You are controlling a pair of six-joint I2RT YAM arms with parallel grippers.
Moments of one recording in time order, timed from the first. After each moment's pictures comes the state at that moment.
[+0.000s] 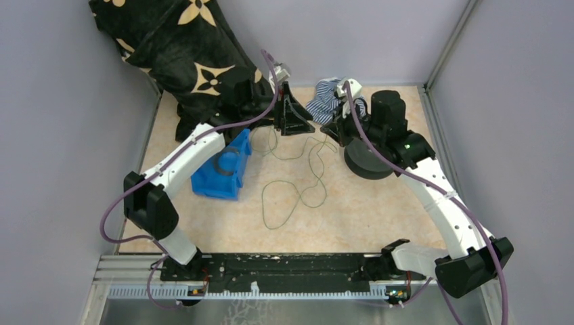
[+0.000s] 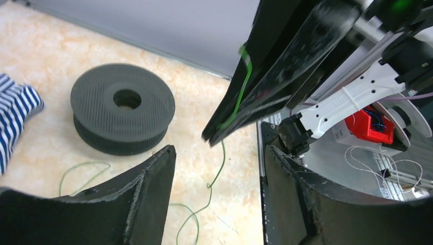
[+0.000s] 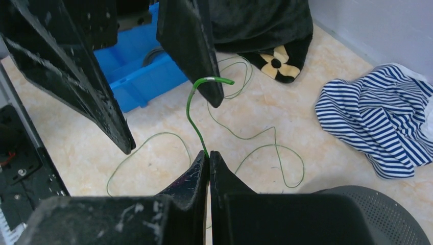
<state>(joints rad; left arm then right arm) -0.57 1.66 1.57 0.03 1.00 -0.30 0.43 1.16 1.28 -0.48 -0.46 -0.14</state>
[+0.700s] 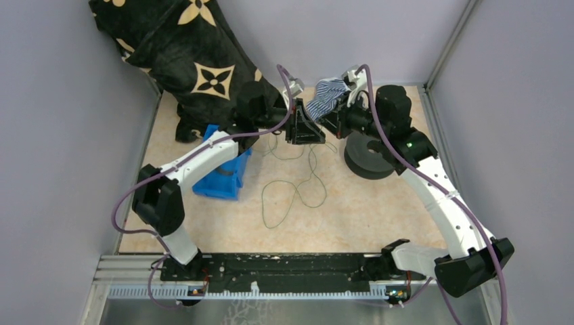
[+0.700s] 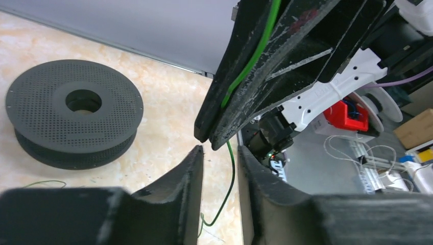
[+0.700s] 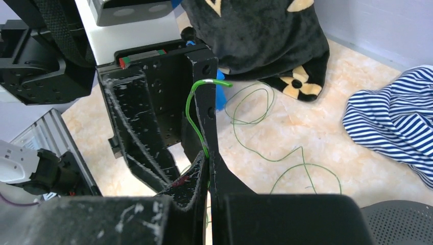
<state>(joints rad) -0.63 1.70 1.41 0.27 1.04 -0.40 0.42 1.17 1.32 -0.38 -0.46 0.12</state>
